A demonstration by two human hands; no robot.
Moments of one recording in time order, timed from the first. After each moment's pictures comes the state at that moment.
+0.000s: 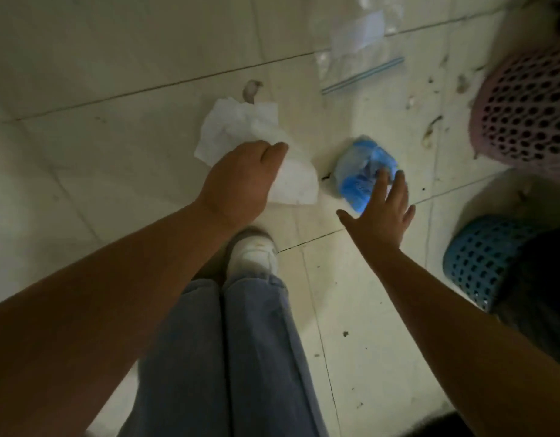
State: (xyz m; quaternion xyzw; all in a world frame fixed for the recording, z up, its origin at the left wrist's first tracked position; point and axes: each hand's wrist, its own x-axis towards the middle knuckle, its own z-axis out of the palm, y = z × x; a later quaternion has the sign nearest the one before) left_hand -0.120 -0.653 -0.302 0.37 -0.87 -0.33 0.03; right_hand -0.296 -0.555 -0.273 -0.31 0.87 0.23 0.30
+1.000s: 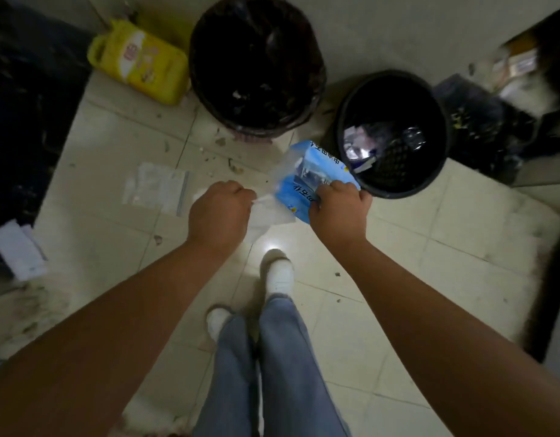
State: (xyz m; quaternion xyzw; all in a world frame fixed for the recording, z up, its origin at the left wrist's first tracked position) left_hand -0.348 -0.584 0.053 0.04 -0.97 -0.25 -0.04; right_hand -0.416 -0.428 0.071 -0.12 0.97 -0.06 0.19
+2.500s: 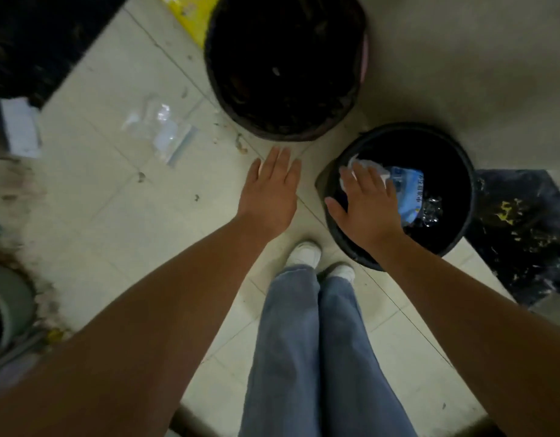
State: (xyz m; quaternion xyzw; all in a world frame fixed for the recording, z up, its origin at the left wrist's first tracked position) left_hand -0.493 -0.472 0.025 0.25 -0.90 -0.16 -0.32; right_hand -0.598 -0.361 0.031 -0.37 0.84 0.03 0.40
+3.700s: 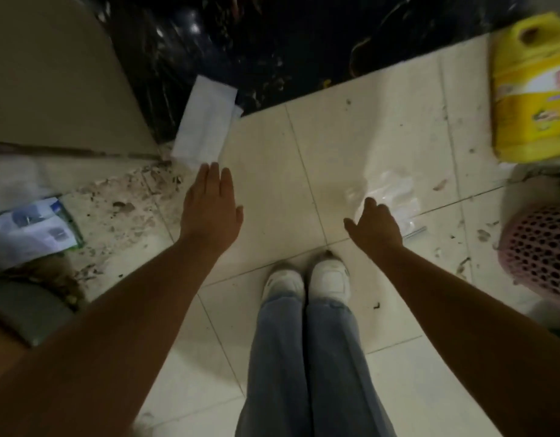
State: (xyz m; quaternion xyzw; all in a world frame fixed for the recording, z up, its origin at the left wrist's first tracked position) left_hand -0.060 -0.920 -0.225 0.53 -0.74 -0.25 -0.33; right_hand -0.267 -0.841 -0.239 -0.32 0.82 0.18 0.43
